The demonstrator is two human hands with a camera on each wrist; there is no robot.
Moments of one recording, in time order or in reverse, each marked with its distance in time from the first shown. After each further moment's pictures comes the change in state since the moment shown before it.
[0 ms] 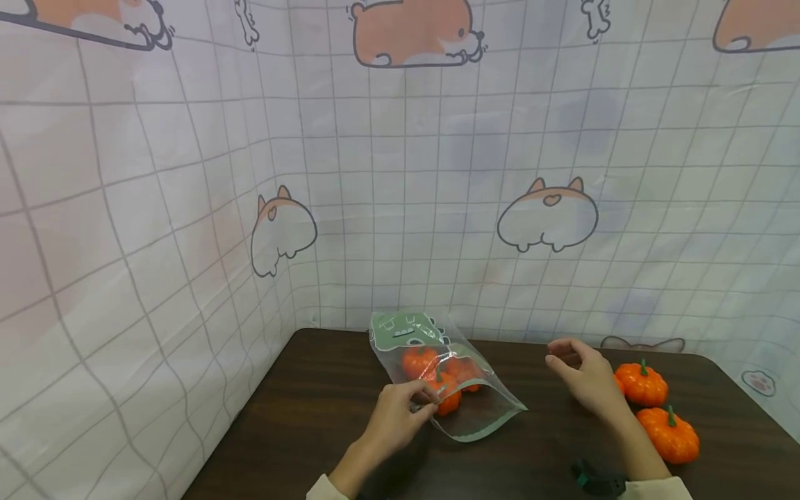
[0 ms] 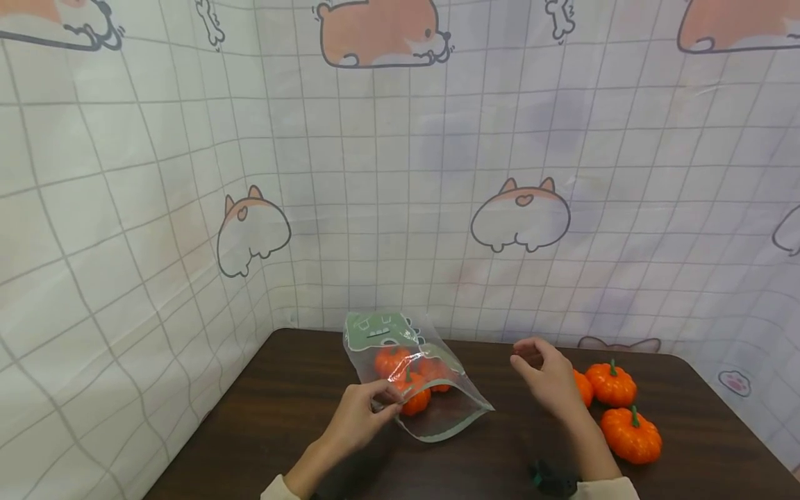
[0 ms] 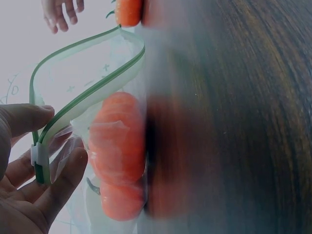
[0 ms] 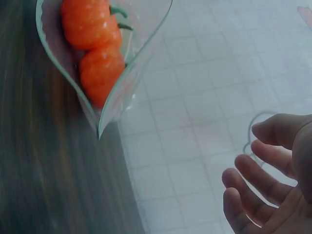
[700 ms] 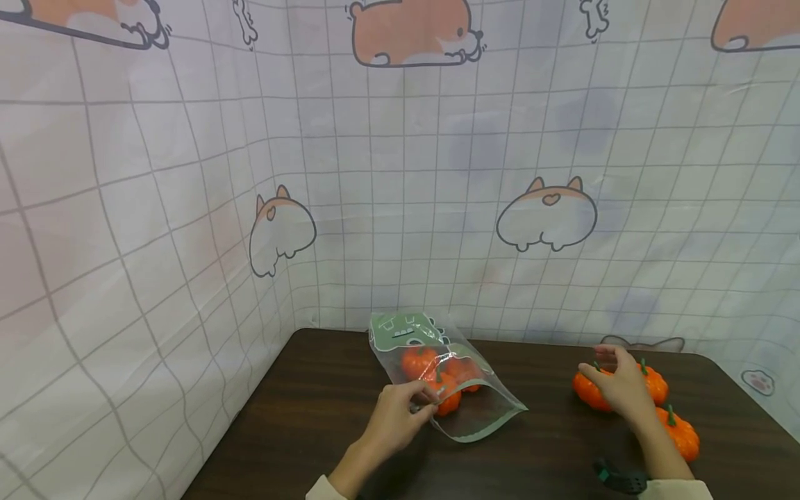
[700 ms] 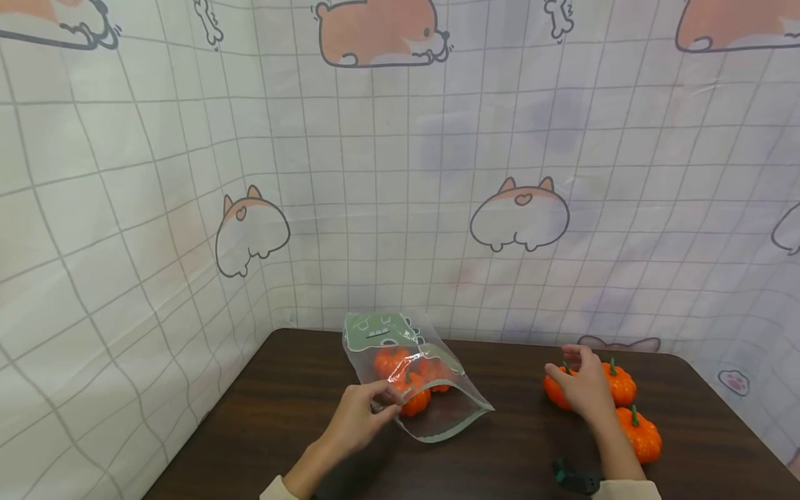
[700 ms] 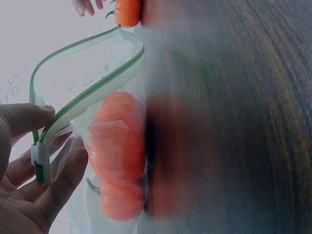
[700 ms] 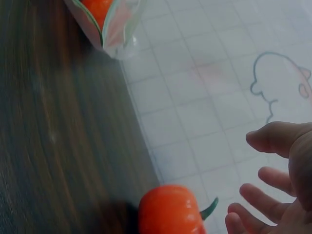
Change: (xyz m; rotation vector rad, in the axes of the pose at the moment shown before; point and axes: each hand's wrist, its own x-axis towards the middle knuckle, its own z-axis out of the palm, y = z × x) left_hand 0.000 0.000 0.000 -0.015 -0.007 0.001; right_hand -0.003 0.060 -0.023 0.051 -0.026 0.204
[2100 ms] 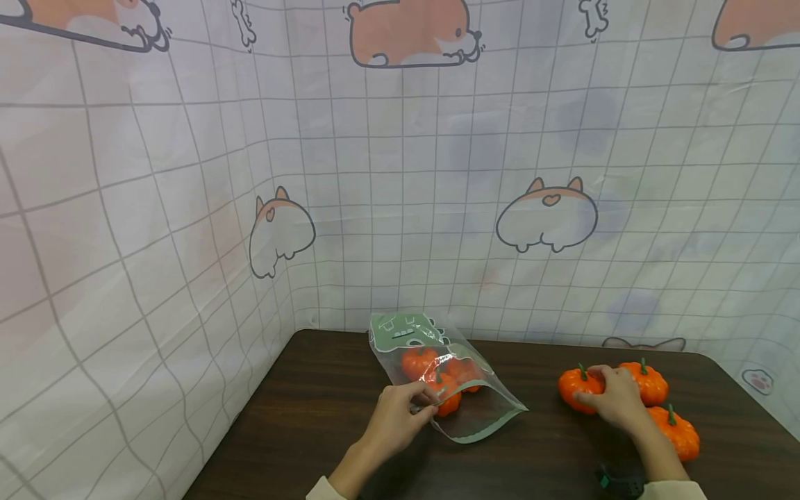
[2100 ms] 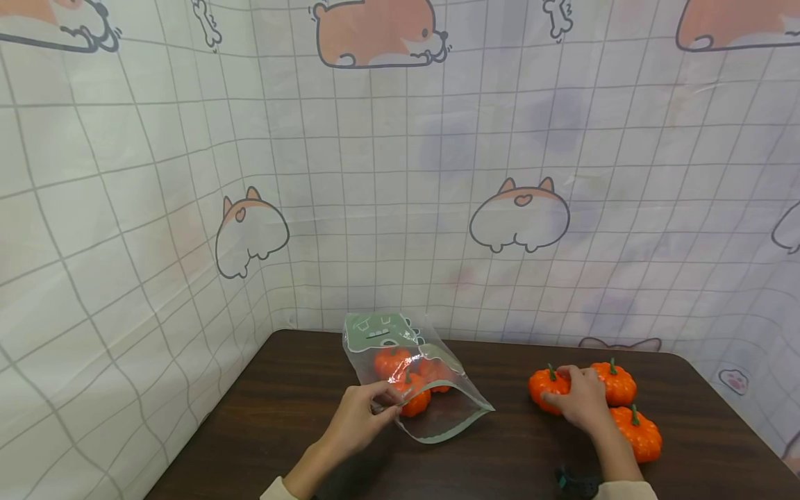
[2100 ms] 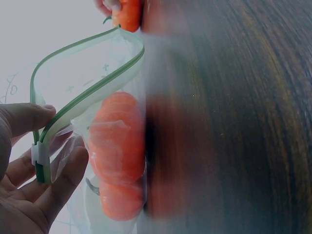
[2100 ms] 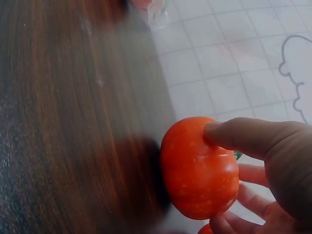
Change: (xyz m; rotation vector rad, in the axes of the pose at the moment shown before) left_hand 0.002 0.001 0.001 -0.021 -0.033 -0.003; right_hand 0.013 0.033 0.010 -0.266 -0.111 -0.027
